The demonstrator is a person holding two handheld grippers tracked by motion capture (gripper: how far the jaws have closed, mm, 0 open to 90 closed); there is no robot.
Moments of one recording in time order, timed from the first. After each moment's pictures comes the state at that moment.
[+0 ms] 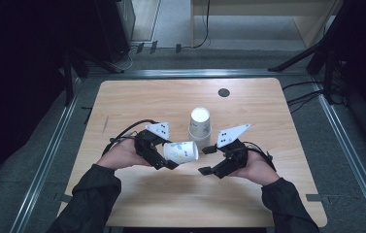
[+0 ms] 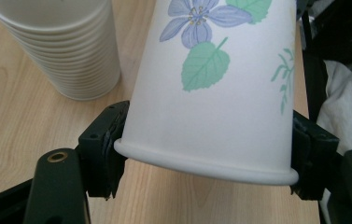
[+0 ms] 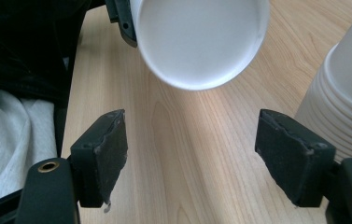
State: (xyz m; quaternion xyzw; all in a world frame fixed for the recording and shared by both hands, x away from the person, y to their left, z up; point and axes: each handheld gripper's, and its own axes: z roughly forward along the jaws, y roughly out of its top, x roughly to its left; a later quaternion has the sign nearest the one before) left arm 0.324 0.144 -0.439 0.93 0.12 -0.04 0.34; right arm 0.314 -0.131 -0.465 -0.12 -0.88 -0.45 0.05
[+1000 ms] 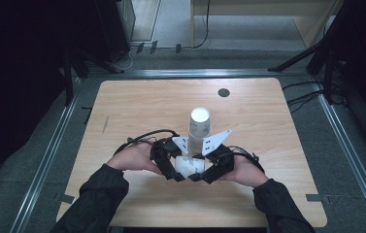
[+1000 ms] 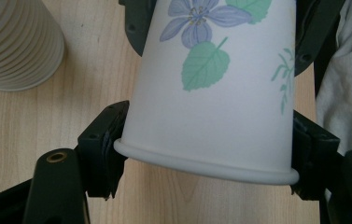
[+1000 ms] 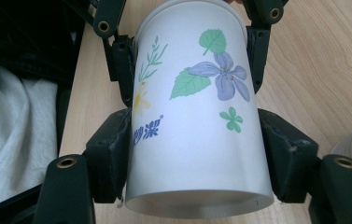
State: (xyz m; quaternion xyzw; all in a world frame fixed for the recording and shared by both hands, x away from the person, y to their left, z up) left arm 0.318 0.099 -0.462 0.97 0.07 -0.07 0.23; right arm 0.309 -0.097 -0.481 -0.07 -0.90 -0.42 0.06
